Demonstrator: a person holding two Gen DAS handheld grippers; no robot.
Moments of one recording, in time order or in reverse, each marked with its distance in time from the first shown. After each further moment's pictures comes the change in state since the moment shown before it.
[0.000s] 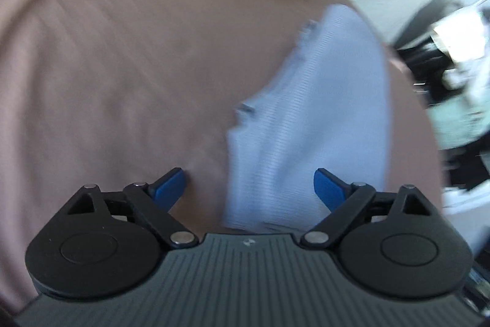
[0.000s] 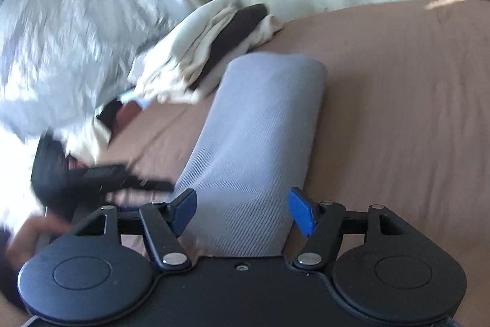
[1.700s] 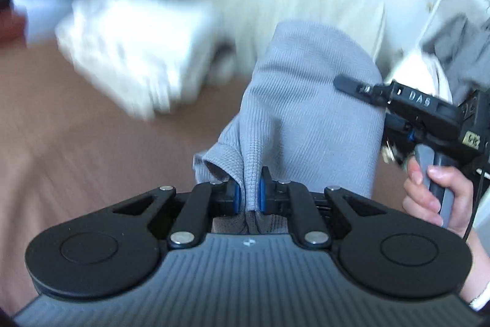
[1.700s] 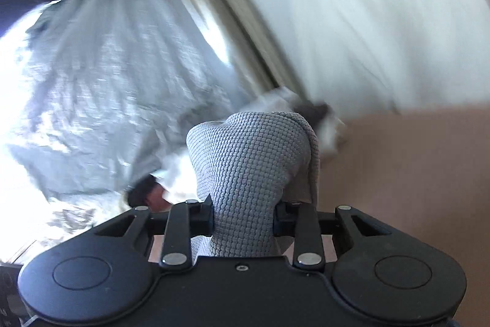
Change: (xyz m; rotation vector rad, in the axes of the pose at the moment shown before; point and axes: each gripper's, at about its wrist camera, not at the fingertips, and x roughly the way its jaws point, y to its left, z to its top) left arm -0.137 -0.085 0.031 0.316 -0.581 0.024; right arm 0.067 0.086 0.182 -0.194 -0.245 0.240
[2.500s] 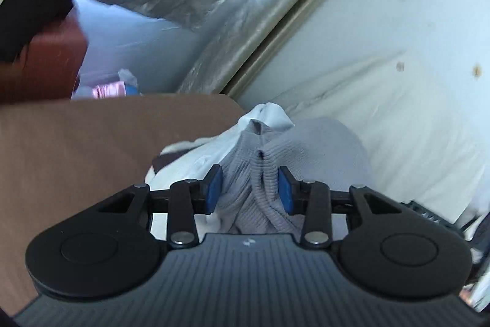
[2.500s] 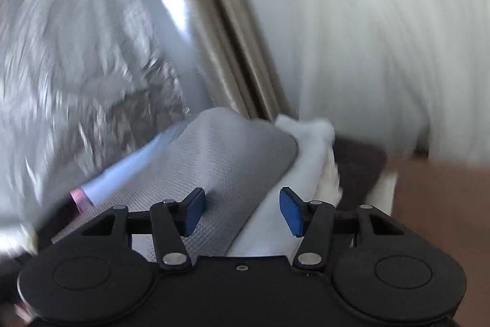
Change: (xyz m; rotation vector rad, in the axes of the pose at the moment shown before) left arm 0.145 0.243 0.144 -0.462 -0.144 0.165; right arm 0.308 0.001 0.085 -0.076 0.157 -0.287
